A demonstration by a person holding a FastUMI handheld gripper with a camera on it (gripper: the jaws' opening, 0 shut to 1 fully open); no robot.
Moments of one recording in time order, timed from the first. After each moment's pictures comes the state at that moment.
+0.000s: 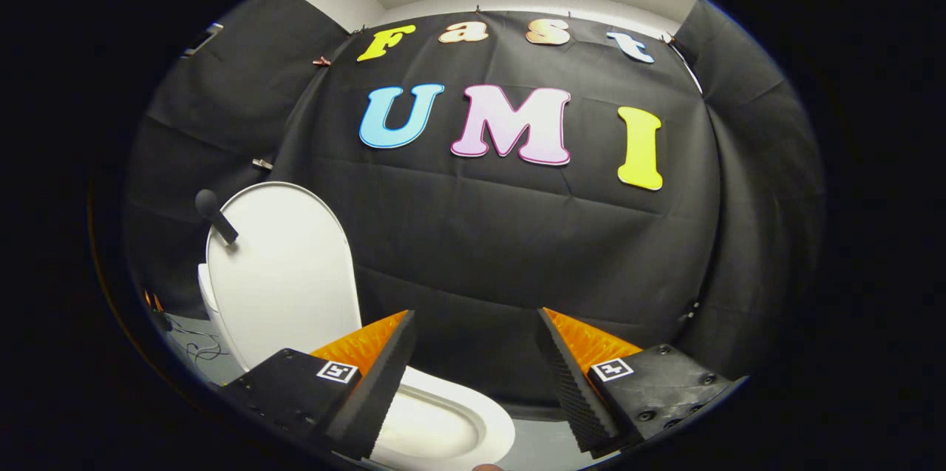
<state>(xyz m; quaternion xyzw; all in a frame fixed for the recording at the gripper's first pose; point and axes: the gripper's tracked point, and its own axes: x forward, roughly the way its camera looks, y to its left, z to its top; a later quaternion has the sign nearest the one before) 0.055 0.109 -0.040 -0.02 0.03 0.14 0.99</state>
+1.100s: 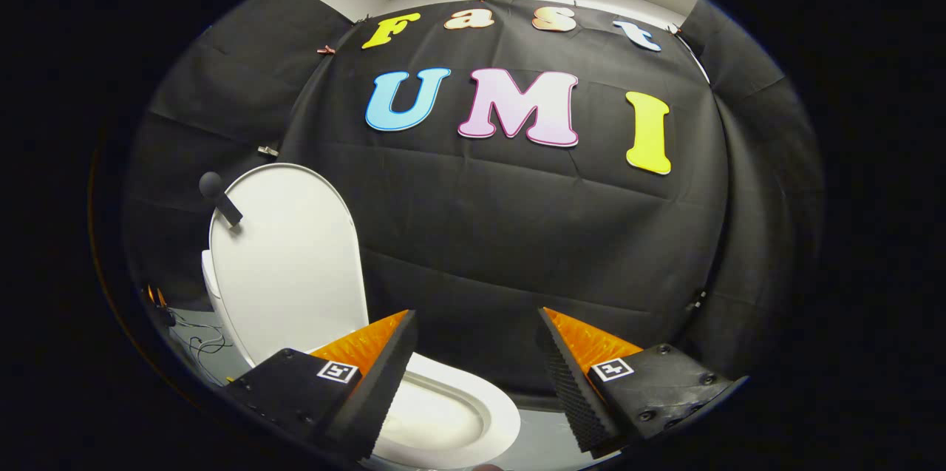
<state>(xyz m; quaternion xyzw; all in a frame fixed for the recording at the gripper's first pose) 0.052 0.112 -0.069 -0.03 0.06 0.15 0.99</state>
